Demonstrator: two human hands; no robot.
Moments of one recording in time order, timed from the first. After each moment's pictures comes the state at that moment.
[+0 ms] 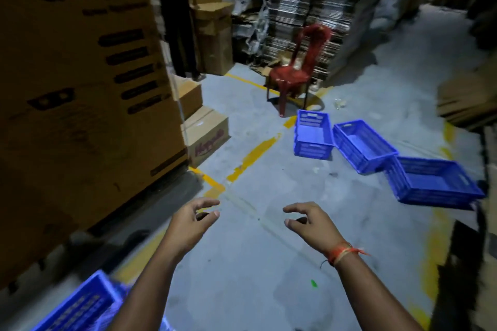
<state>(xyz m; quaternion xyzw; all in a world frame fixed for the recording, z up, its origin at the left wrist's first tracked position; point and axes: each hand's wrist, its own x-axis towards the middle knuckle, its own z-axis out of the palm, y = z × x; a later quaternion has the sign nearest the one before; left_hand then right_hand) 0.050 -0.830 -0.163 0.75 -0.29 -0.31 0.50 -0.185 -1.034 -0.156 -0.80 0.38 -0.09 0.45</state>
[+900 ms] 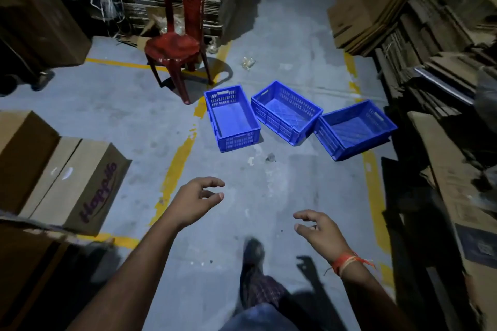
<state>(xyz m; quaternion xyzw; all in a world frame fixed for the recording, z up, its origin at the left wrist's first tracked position) 0.183 -1.411 -0.211 0.67 -0.51 -0.45 0.28 -0.154 -1.421 -0.258 -0.59 0.63 -0.16 0.48</state>
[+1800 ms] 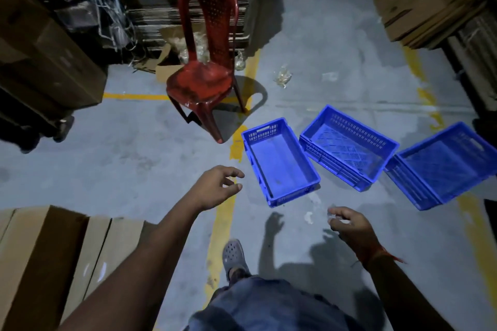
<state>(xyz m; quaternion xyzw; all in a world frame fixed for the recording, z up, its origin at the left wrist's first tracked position) 0.490 -1.900 -0.222 0.65 -0.64 -0.39 0.13 0.116 -1.867 -0.330 -0.45 0.68 -0.25 0.51</state>
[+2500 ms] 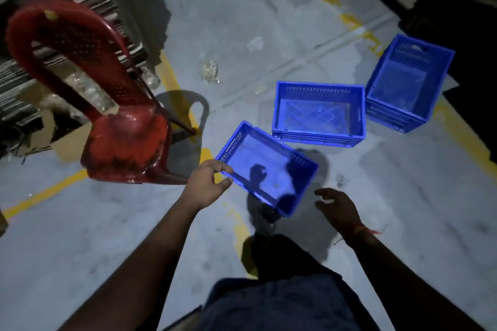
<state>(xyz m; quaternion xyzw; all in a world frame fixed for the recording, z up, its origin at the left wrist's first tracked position) 0.558 -2.266 -0.321 0.50 -0.78 -0.38 0.03 0.264 -2.060 -0.397 -0.28 0.83 -0.24 0.43</state>
